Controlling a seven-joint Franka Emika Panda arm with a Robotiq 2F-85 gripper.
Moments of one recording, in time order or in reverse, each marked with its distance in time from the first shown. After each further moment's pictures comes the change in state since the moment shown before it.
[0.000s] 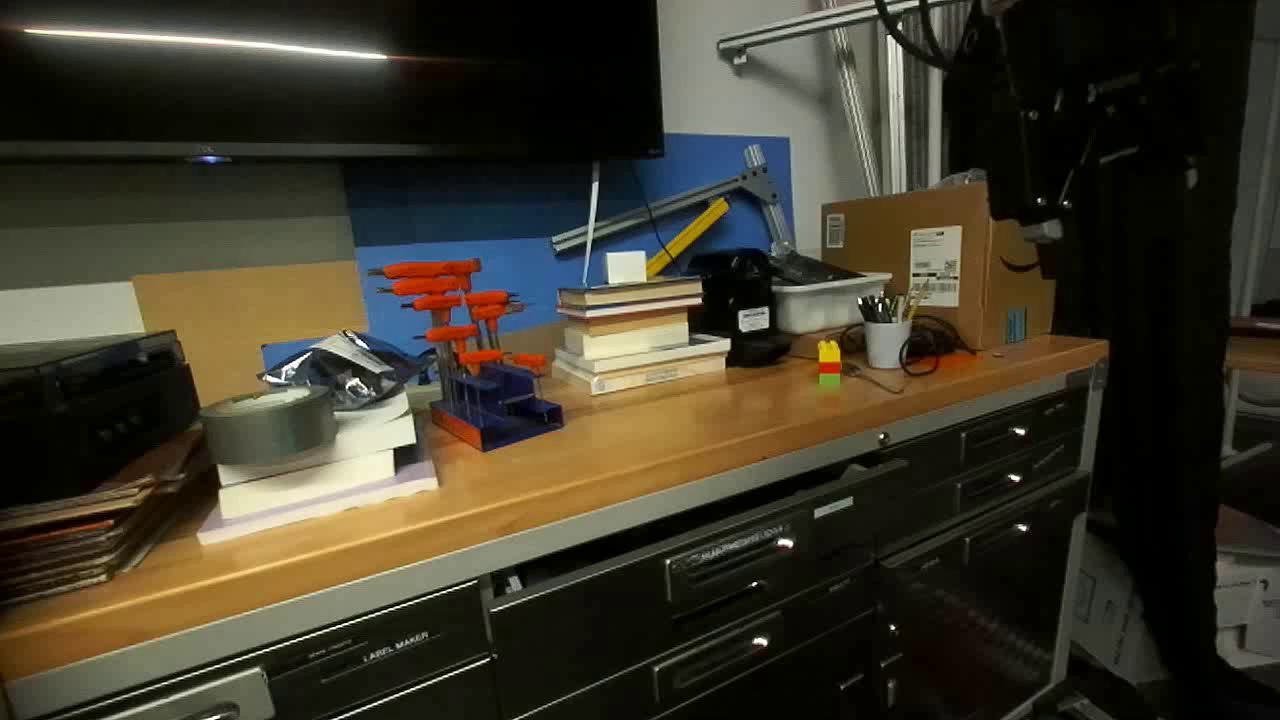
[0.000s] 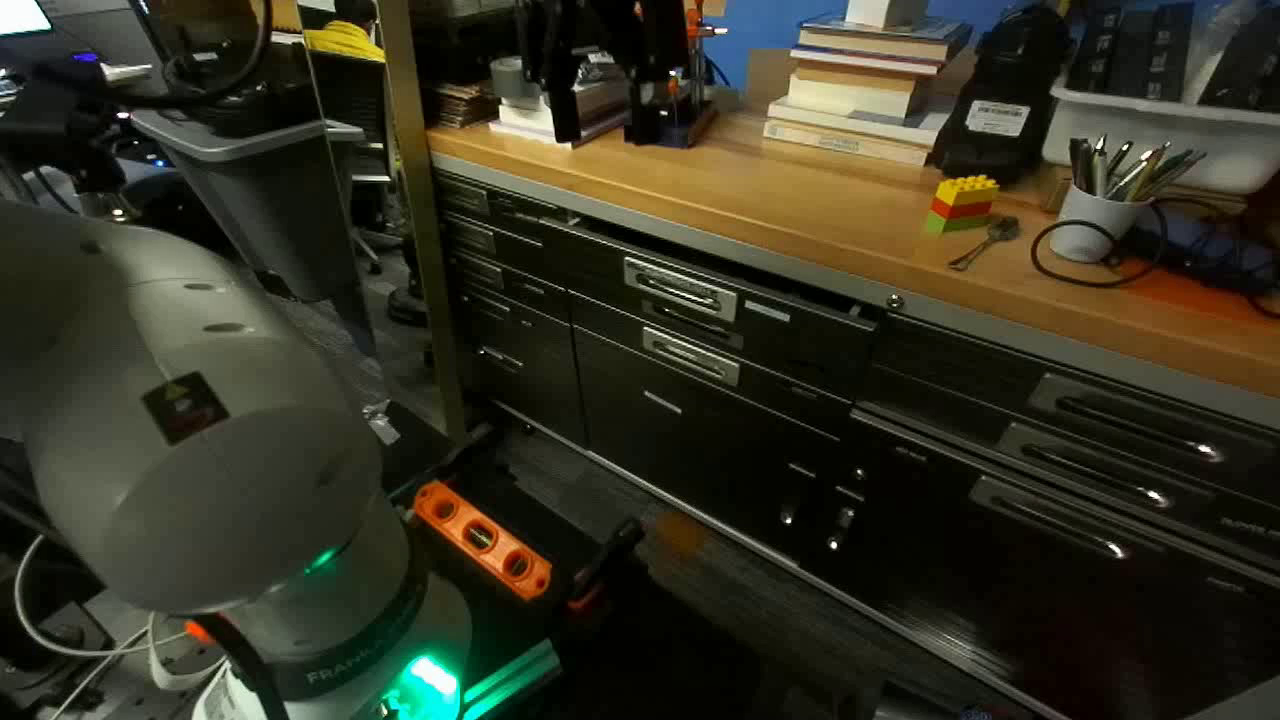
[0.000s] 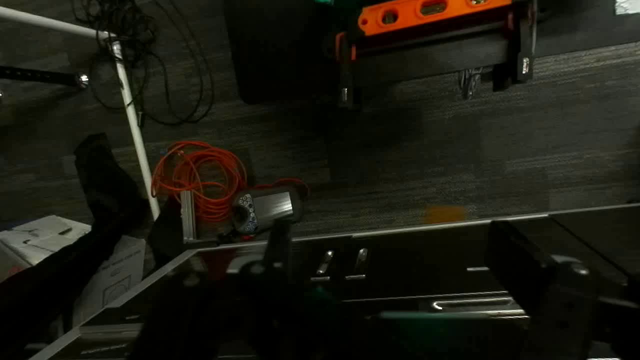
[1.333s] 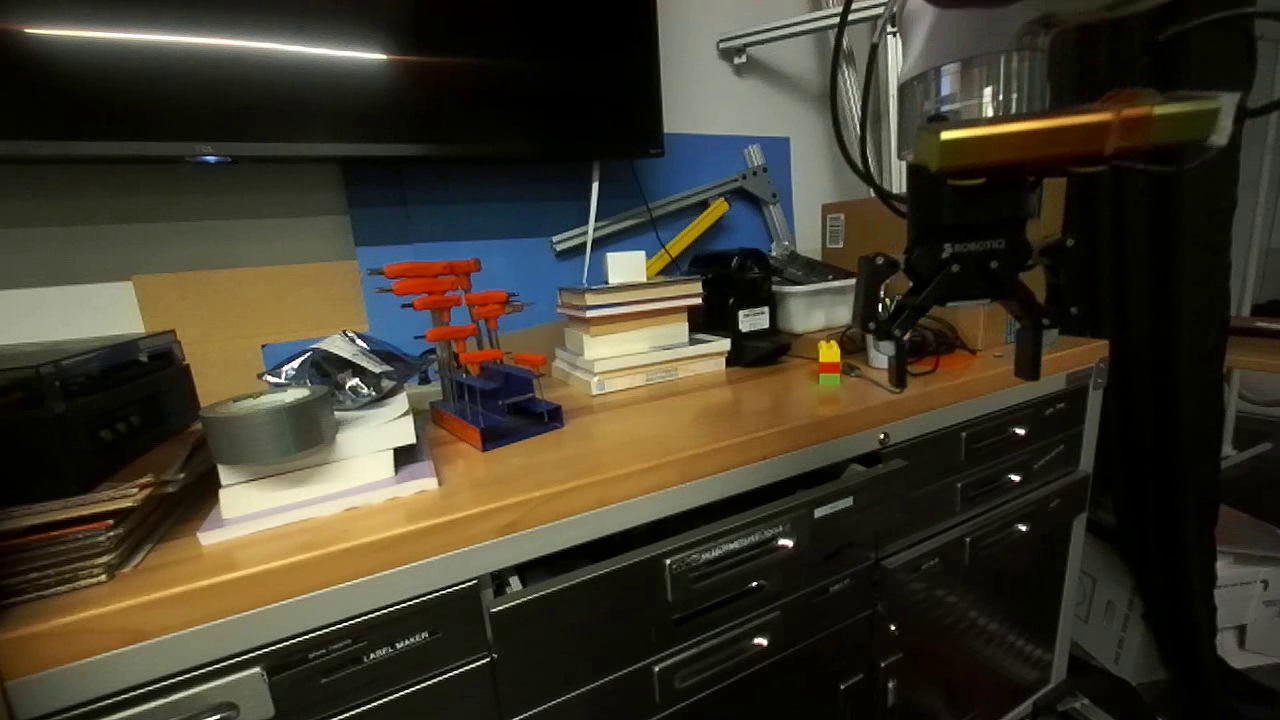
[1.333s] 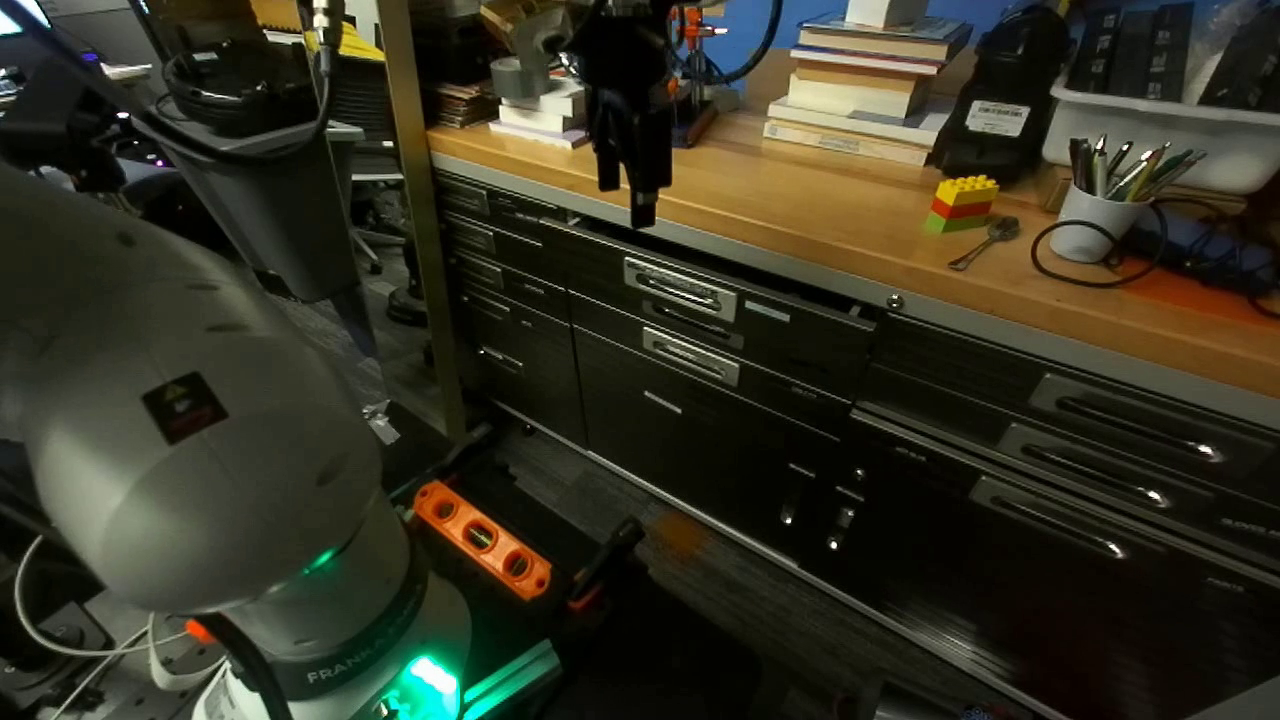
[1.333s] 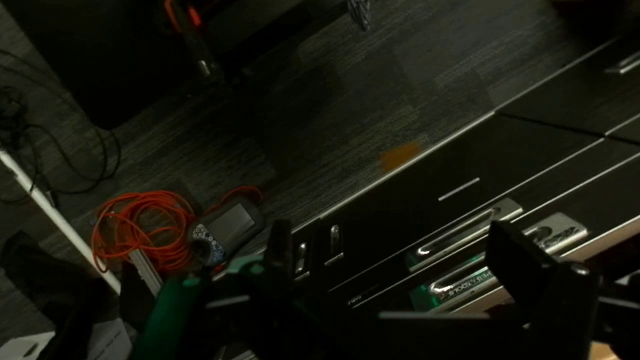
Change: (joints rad) arm -0.004 0.182 -0.004 -0.117 0.182 0.395 0.370
